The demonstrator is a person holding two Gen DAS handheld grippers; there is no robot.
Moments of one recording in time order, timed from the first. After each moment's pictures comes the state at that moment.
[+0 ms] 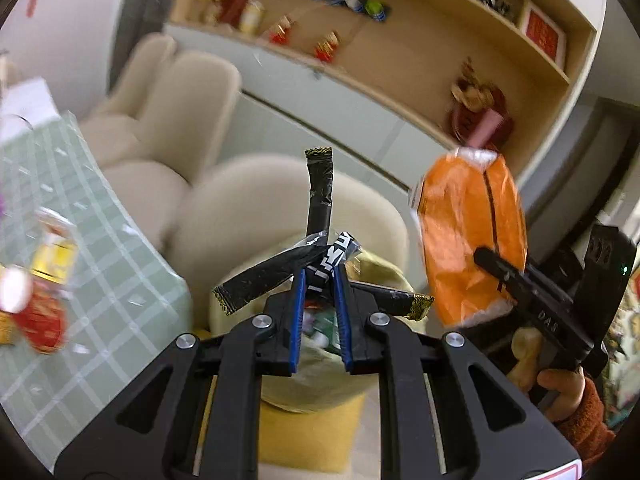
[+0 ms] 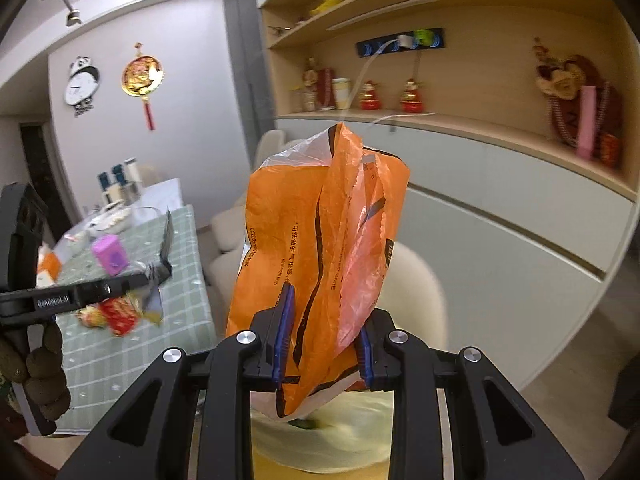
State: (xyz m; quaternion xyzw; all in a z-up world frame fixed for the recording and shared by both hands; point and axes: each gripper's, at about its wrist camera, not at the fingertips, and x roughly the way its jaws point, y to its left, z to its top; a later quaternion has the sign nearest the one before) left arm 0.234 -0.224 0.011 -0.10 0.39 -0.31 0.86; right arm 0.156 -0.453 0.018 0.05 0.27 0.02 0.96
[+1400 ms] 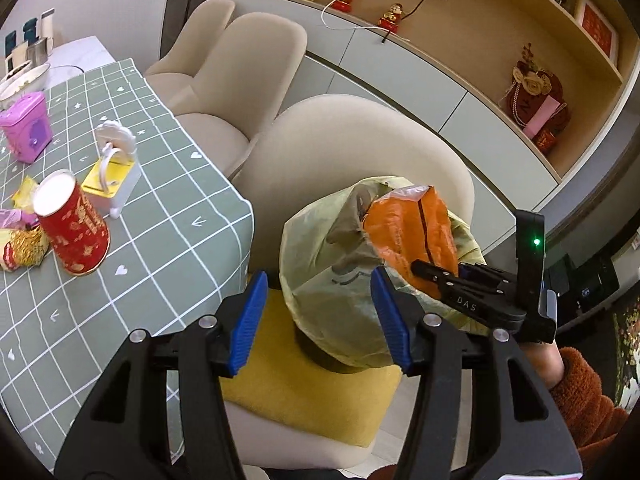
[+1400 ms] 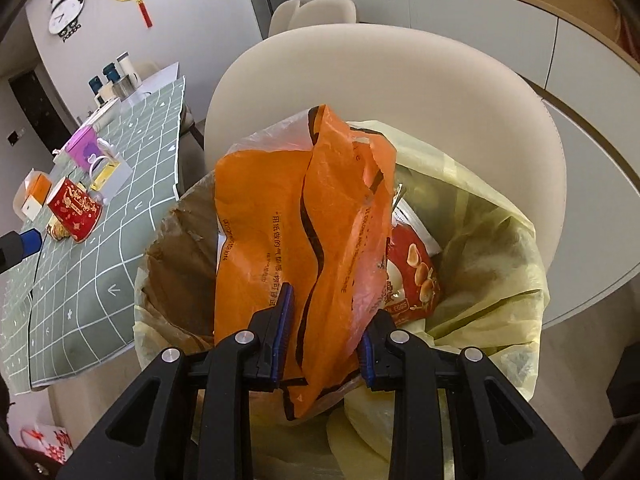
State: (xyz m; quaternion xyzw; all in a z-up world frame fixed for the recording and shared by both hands) left arm 0.211 -0.170 -0.036 -0.09 0.44 -0.20 0.87; right arm 0.246 -0.415 -0.120 0.04 0.47 0.08 0.88
